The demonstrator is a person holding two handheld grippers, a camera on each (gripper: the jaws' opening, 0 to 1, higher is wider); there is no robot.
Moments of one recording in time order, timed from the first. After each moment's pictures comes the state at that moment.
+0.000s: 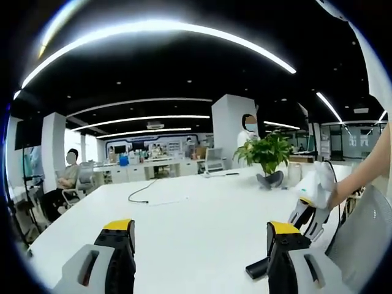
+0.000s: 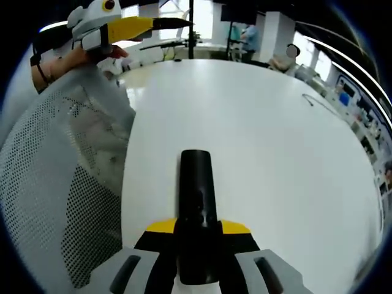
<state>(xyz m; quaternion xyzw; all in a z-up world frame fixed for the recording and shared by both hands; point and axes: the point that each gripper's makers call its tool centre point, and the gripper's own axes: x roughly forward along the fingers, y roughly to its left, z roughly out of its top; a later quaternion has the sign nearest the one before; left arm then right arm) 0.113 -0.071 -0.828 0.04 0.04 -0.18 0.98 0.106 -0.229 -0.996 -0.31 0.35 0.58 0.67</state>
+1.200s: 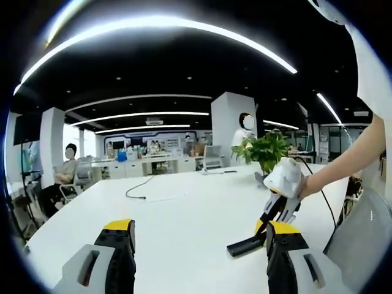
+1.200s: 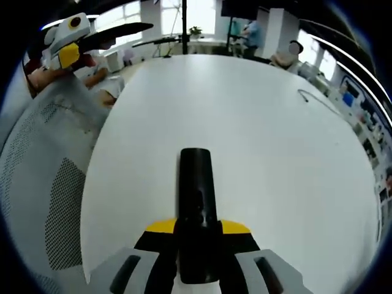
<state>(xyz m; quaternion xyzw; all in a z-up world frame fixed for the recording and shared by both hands) 0.116 -0.072 -0.835 0.03 0.05 -0.19 0.98 0.178 -0.234 -0.996 -0.33 0.36 0.59 0.65</state>
